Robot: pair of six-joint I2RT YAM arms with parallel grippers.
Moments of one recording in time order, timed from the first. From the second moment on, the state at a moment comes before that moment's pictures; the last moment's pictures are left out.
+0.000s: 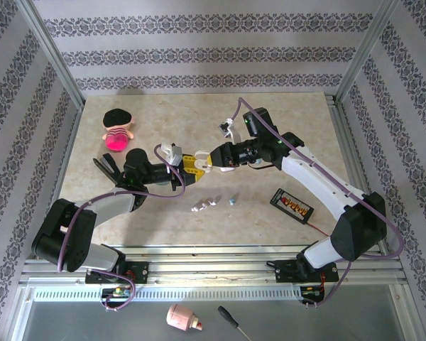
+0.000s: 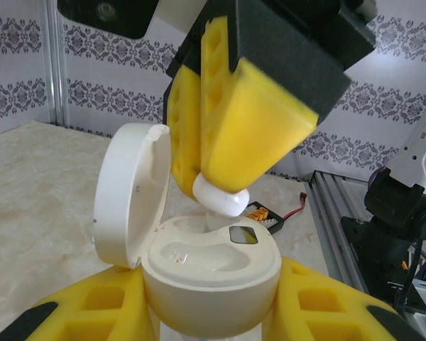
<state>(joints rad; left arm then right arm) -0.35 1.40 0.57 0.84 1.00 -0.14 0.53 1.49 1.30 -0.61 -0.78 0.43</state>
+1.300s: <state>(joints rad) -0.34 1.43 0.57 0.94 0.90 -0.10 0.47 1.15 1.10 -0.55 -0.67 0.35</state>
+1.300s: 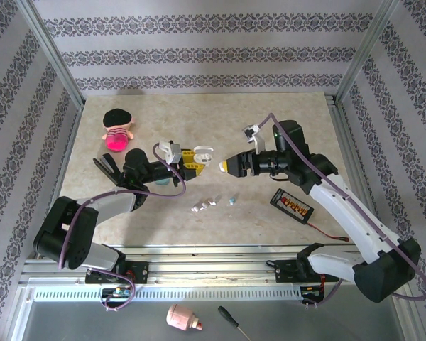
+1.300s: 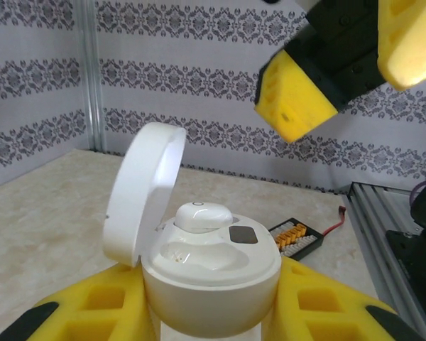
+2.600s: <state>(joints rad) -0.11 1.57 0.50 1.27 0.60 -0.17 0.89 1.76 1.04 -0.32 -0.46 0.52</state>
